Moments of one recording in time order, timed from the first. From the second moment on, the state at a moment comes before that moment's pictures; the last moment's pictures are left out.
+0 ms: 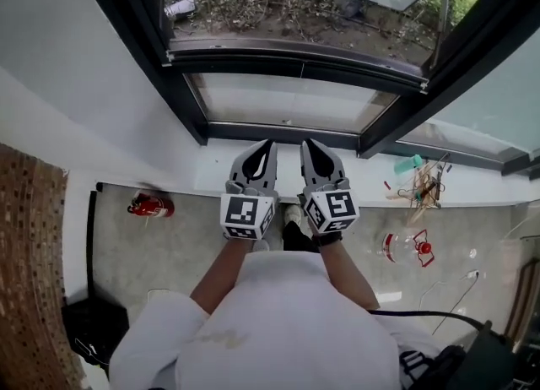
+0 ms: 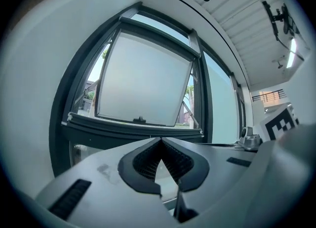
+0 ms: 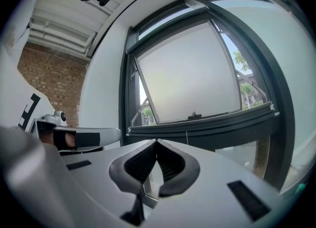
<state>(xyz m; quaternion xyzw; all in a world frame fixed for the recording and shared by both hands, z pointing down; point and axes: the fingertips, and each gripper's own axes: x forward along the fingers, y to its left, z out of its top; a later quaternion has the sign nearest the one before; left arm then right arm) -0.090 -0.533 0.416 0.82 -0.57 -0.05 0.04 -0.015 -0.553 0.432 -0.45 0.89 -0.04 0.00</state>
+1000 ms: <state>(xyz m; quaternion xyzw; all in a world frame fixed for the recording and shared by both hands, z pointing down) -0.059 -0.705 0.425 0.81 -0.58 0.03 0.01 0.003 -0.737 0.510 -0.40 0.91 -0.10 -0.06</state>
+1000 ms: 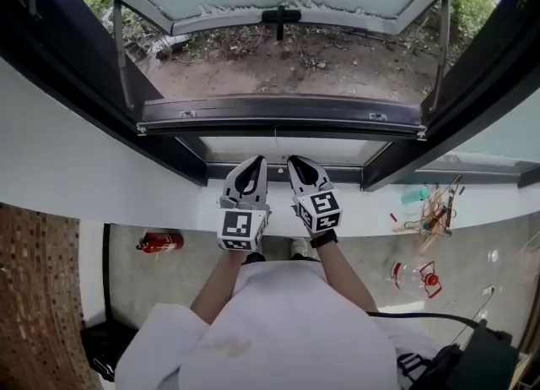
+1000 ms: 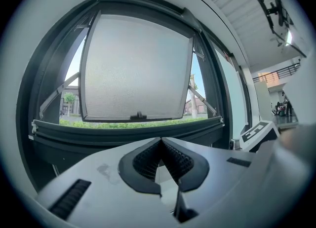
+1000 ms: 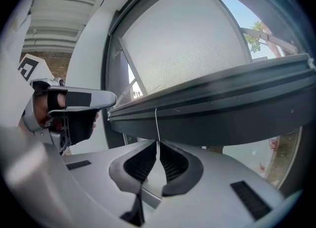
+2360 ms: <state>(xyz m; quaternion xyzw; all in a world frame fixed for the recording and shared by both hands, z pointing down) -0.074 -0.737 0.433 0.86 -0.49 0.15 -0.09 -0.020 -0.760 0.590 -0.42 0.89 -0.14 -0.15</state>
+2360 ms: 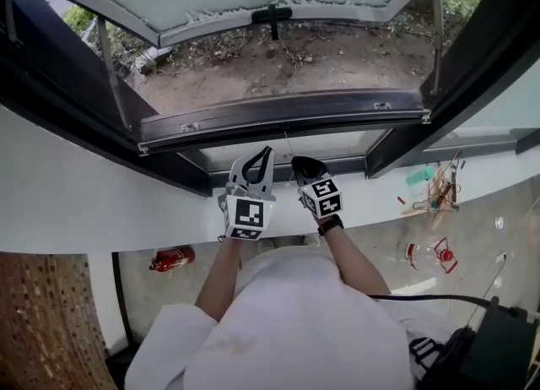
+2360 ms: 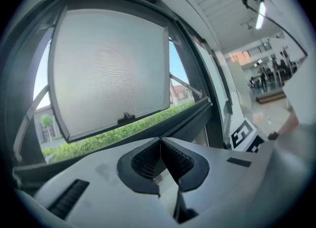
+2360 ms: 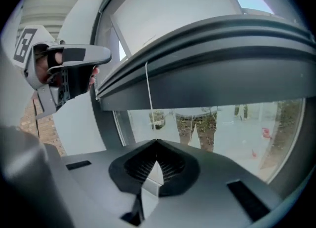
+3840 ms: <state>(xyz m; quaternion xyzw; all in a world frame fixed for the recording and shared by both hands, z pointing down) -0.060 -0.781 0.467 0.74 -0.39 0.43 -0.34 0.082 -0.646 0.761 -0.44 0.80 -0.30 -0.26</state>
